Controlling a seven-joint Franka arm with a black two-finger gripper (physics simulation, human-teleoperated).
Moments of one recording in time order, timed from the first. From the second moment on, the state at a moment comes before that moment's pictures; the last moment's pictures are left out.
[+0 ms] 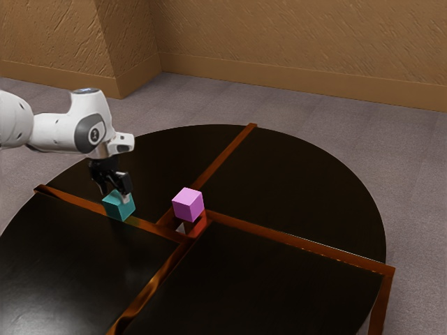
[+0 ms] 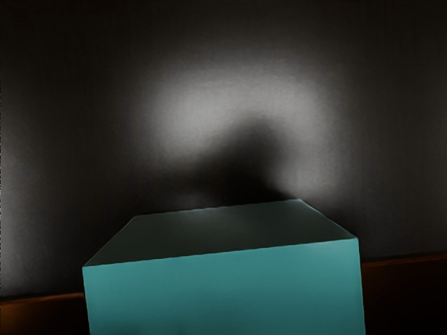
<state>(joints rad) 0.42 0.50 -0.12 -1.74 0.07 2.17 0.36</state>
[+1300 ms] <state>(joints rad) 0.42 0.56 -0.13 -1.73 0.08 2.22 0.48</state>
